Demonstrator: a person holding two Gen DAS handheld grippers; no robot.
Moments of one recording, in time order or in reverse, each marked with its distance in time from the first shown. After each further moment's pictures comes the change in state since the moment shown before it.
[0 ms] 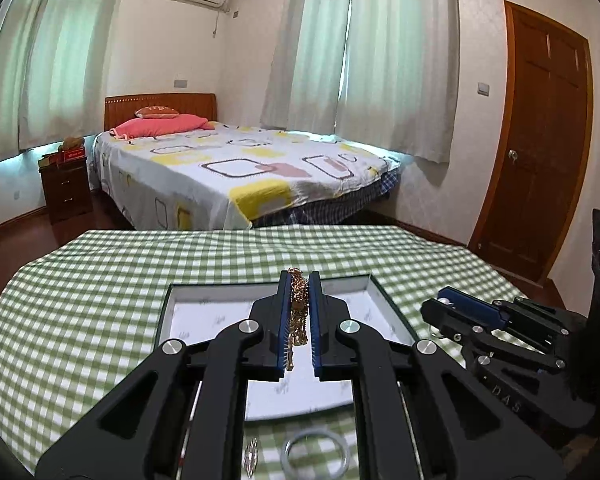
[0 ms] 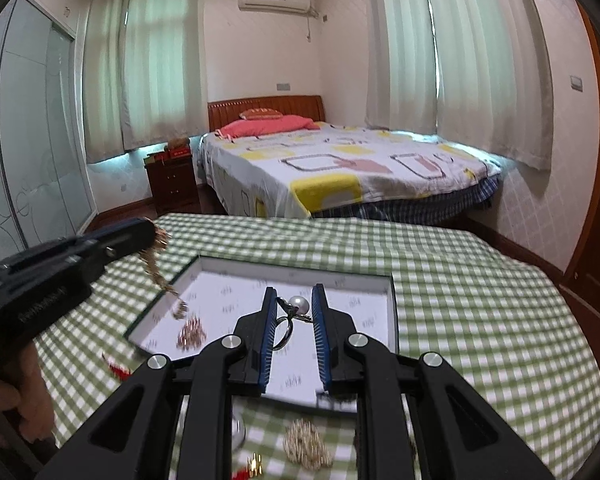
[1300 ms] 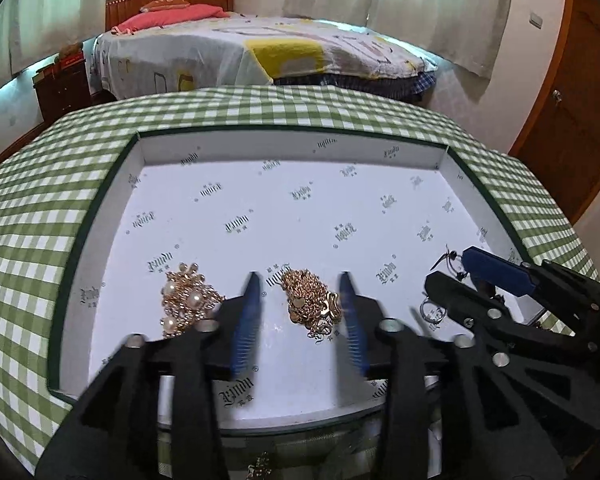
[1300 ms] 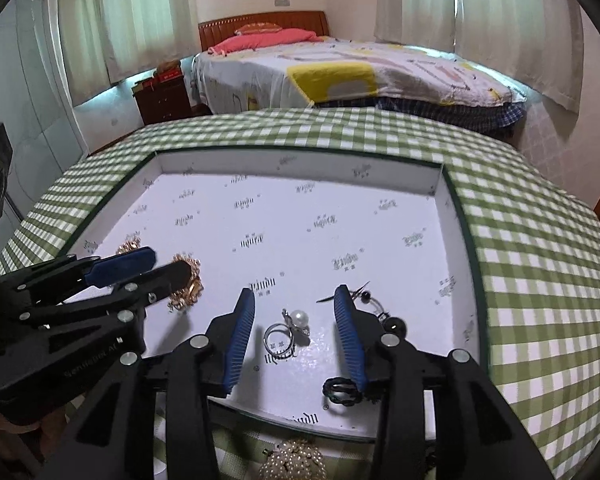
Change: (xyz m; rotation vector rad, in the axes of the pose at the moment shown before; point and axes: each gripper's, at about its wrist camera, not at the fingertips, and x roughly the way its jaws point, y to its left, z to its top) left arm 0.129 0.036 -0.090 -0.075 0.390 0.046; right arm 0.116 -0.012 -0.057 0.022 0.314 0.019
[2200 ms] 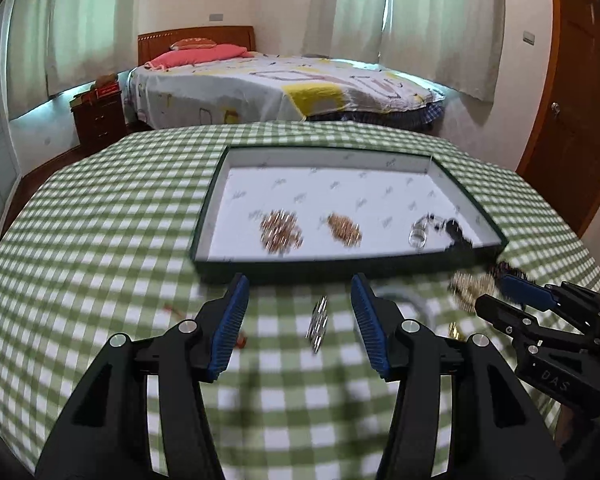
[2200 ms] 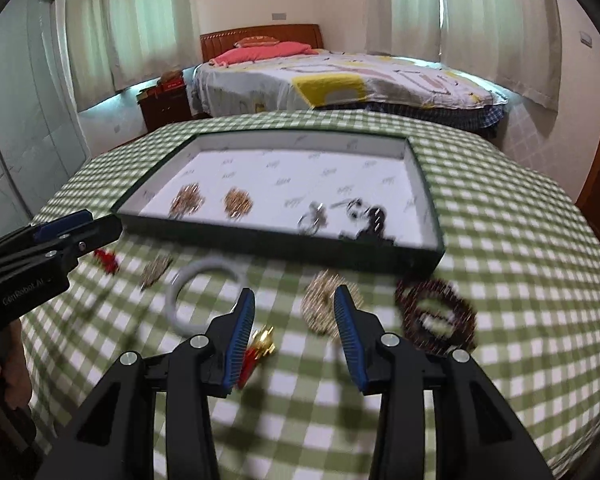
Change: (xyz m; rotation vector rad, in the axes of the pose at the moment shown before) left arm -0.121 0.020 -0.077 0.006 -0.133 0.097; right arm -0.080 0.025 -0.077 0.007 -0.029 -0.013
